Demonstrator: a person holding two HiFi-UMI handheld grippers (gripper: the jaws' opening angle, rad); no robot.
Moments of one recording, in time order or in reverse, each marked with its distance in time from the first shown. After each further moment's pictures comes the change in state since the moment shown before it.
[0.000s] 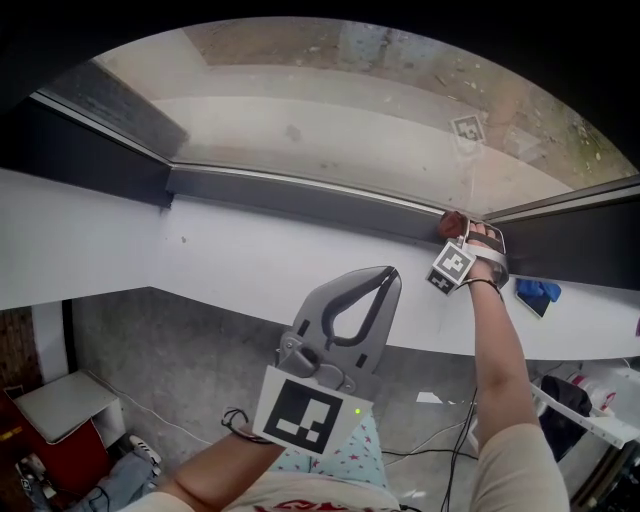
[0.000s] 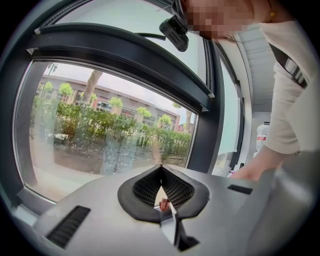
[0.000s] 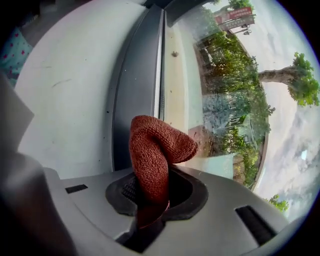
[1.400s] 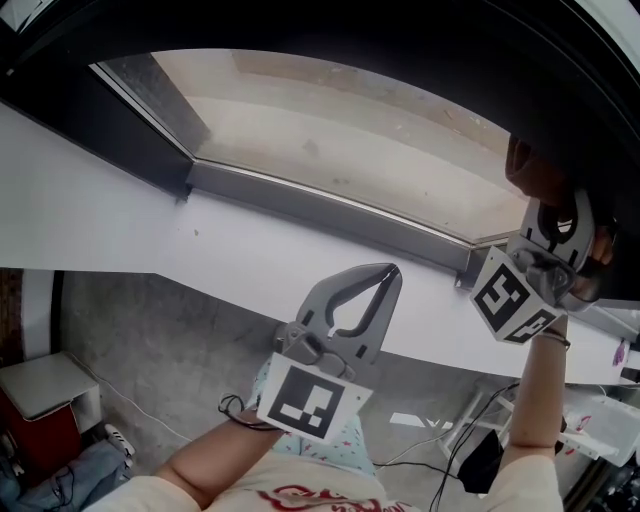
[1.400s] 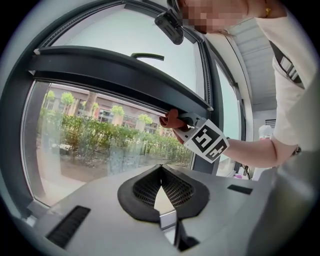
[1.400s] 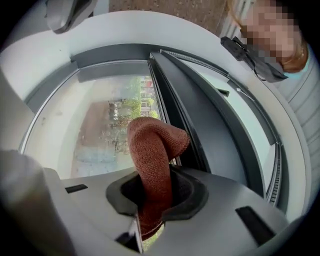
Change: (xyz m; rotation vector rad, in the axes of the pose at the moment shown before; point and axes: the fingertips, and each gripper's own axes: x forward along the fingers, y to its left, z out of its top) left arm -0.038 0.003 0.048 0.112 -0.067 0.012; right arm -0.413 -0.326 0.016 0.209 -0.497 -1.102
